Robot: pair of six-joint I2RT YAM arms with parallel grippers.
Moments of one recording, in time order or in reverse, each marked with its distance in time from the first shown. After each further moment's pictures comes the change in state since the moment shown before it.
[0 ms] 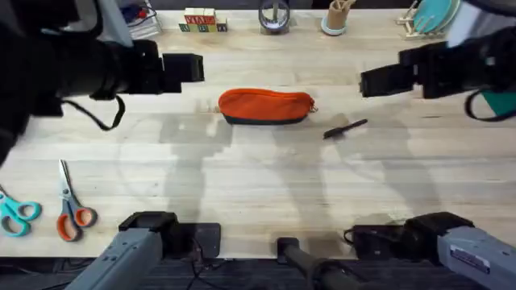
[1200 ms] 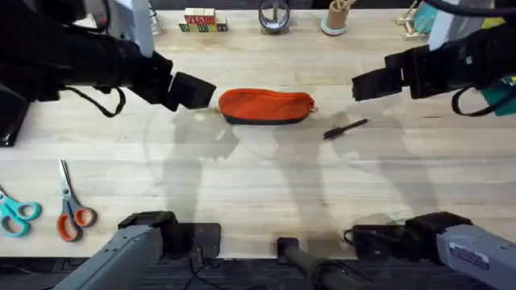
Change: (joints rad) left arm 0.067 0.101 0.020 -0.026 0.289 0.571; right arm 0.017 0.067 0.004 -0.006 0.000 -0.016
